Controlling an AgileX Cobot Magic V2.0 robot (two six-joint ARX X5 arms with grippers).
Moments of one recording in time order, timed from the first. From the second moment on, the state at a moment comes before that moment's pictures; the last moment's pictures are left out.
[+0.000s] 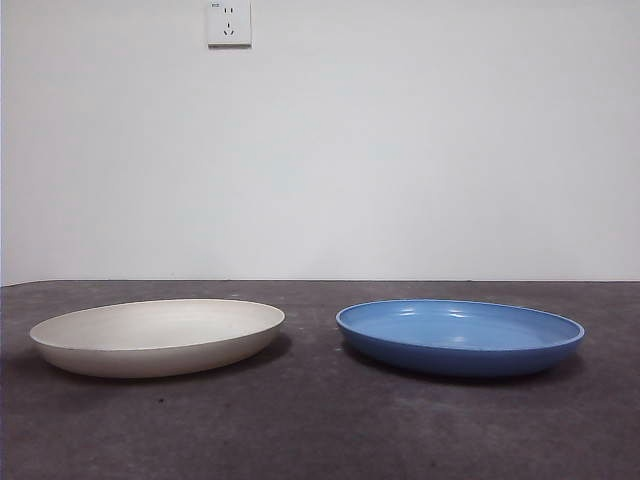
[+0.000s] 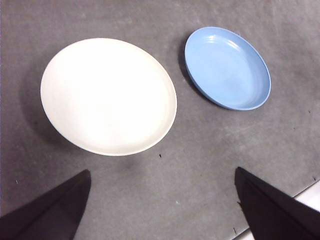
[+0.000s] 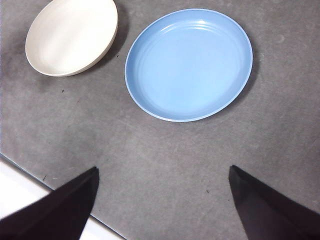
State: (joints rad) left arm -0.12 0.70 0.91 -0.96 0.47 0.01; right arm 0.12 0.73 0.98 -1.12 -0.43 -0.06
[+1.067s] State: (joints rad) left arm -0.12 1.46 0.95 -0.50 0.22 -0.07; right arm 0.12 0.73 0.98 -1.11 -0.43 -0.06
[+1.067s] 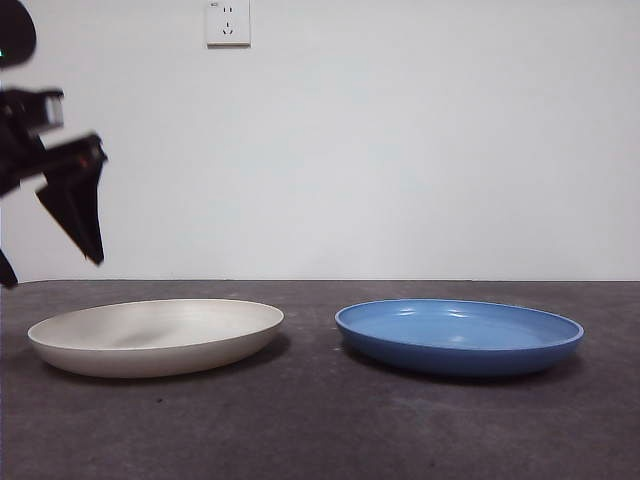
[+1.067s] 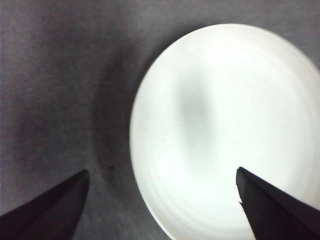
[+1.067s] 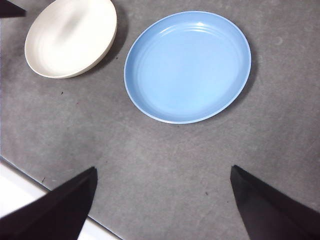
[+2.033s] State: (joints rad) left arm -0.12 1.63 0.95 -0.43 0.21 -0.07; right arm 0.12 0.73 0.98 -1.11 -0.43 -0.06
